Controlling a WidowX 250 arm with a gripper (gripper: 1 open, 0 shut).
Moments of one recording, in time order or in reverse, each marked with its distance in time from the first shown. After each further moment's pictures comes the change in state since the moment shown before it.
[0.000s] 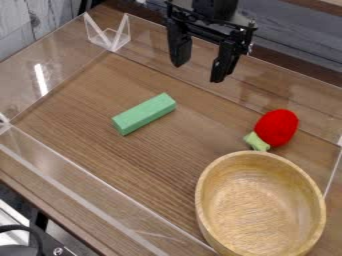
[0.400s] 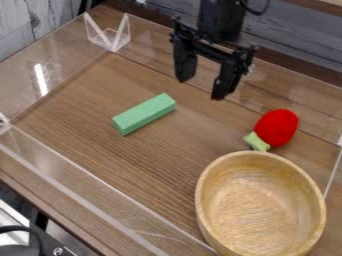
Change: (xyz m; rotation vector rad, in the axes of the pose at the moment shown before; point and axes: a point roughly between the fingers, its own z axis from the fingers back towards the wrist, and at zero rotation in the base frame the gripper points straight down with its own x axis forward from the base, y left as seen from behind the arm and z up) arm -0.002 -0.030 -0.023 -0.008 0.054 -0.217
